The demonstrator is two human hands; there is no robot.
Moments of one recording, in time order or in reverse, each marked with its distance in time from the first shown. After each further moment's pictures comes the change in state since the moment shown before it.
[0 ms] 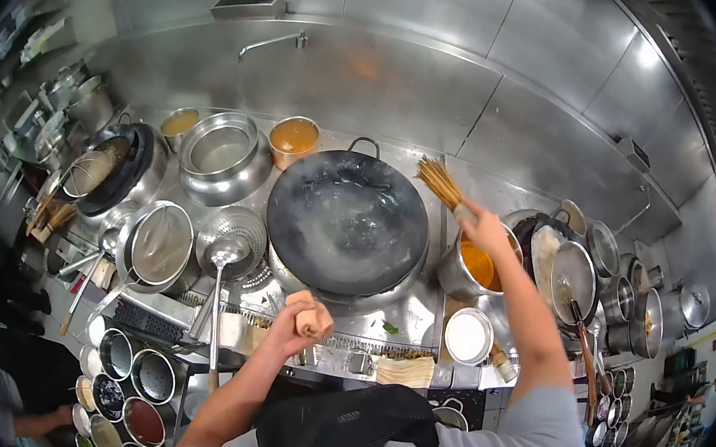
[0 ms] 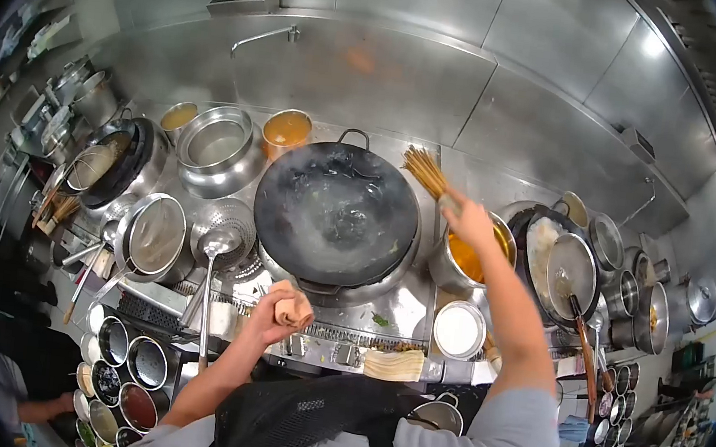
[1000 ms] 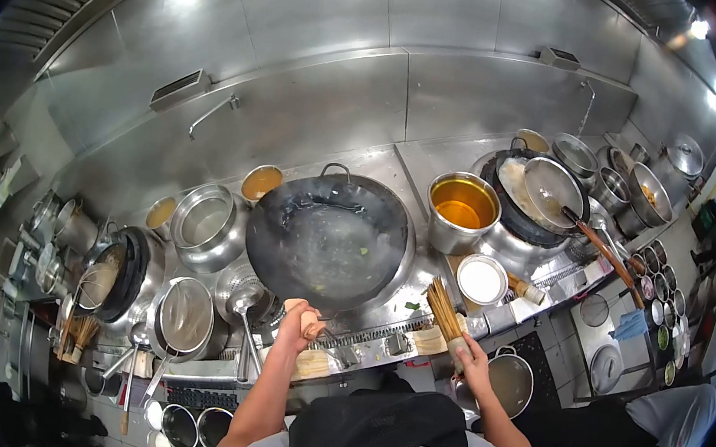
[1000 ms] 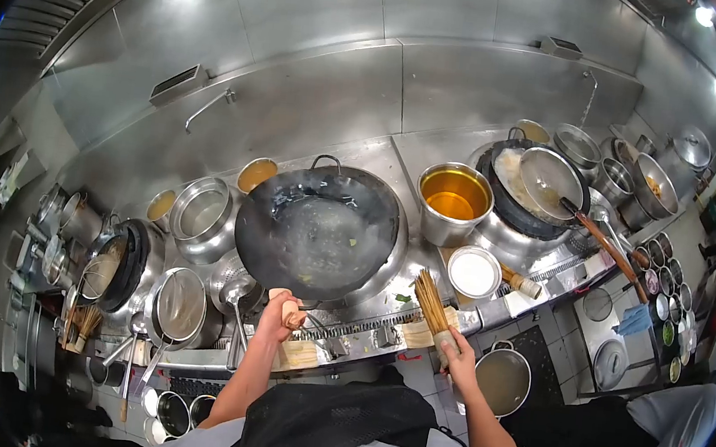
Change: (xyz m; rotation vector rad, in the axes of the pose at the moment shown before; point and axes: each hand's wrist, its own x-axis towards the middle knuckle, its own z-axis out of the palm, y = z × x) left_hand -0.018 0.050 -0.021 0.535 0.095 0.132; right_hand -0.452 -0.051 0.187 1.255 0.271 0.637
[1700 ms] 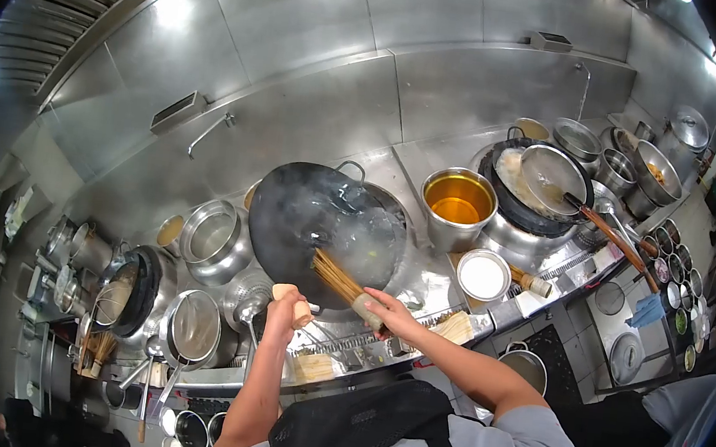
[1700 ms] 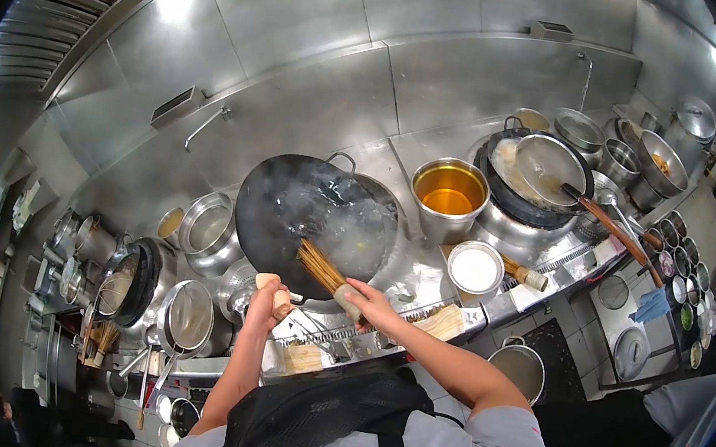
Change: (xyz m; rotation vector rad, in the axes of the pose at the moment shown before) left_hand -0.023 0.041 0.052 0.307 0.127 0.249; right_hand 0.074 -0.117 0.161 0.113 -0.667 0.170
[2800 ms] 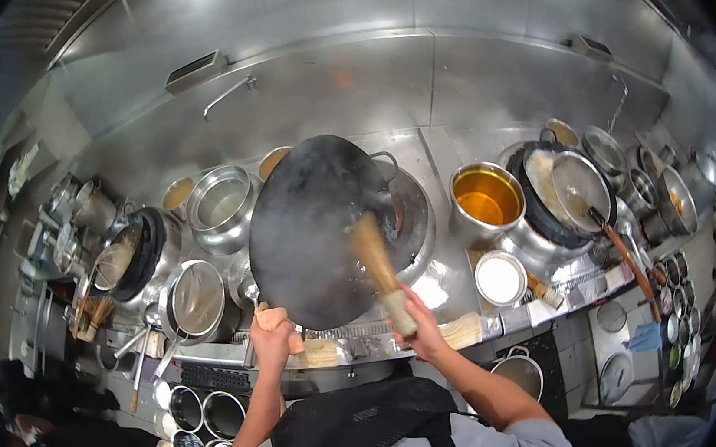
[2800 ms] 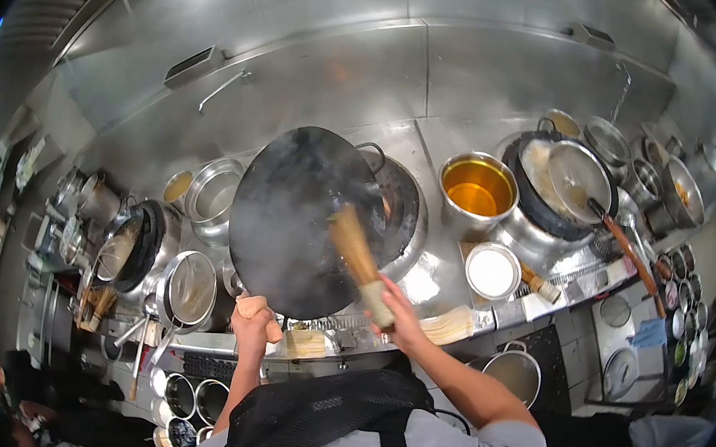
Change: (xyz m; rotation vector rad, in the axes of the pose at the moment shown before) left_hand -0.083 -0.010 -0.039 0.202 0.311 0.509; right_hand -0.005 0.024 -0.005 0.468 0.004 -0.102
